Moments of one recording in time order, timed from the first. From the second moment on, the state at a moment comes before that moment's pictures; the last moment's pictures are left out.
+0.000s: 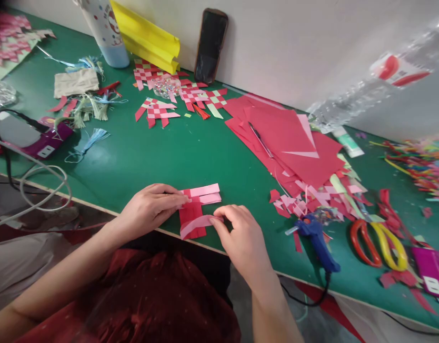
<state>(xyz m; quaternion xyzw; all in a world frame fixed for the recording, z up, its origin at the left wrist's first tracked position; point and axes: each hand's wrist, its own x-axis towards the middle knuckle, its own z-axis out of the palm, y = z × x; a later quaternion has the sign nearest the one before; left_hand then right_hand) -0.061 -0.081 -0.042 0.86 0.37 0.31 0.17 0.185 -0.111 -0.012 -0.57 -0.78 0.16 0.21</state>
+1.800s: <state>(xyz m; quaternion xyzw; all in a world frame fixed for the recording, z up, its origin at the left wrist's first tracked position) -0.066 -0.082 -0.029 0.87 0.36 0.27 0.20 0.170 -0.088 0.003 -0.44 -0.85 0.05 0.27</state>
